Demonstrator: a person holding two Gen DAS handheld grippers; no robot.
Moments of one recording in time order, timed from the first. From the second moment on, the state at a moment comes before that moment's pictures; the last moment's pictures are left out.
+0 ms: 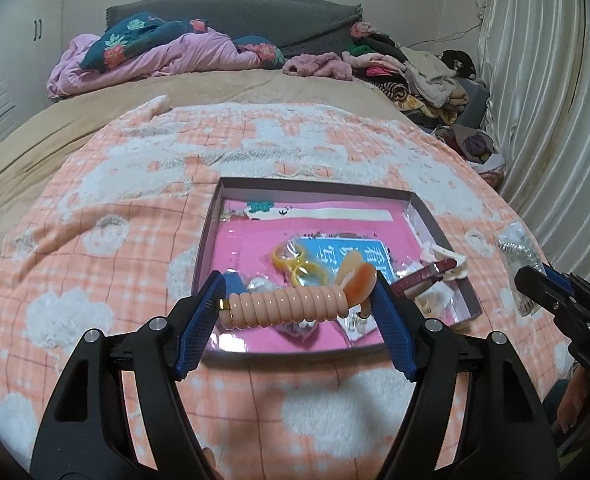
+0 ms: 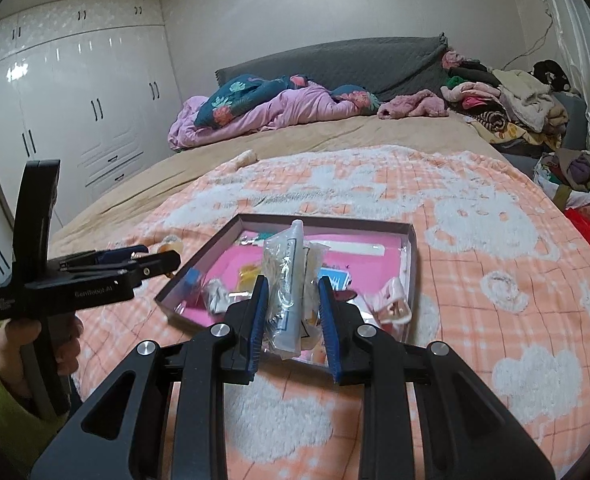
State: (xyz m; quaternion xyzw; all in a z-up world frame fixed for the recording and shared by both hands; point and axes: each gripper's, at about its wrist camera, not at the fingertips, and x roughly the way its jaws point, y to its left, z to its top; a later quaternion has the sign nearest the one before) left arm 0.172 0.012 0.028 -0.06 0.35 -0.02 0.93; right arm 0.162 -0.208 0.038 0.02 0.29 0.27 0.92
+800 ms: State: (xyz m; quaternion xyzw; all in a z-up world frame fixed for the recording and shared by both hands) left arm 0.220 -0.024 -0.030 -0.03 0.40 -0.03 0.92; right arm 0.209 -0.230 -0.023 0.03 0.33 0.19 0.92
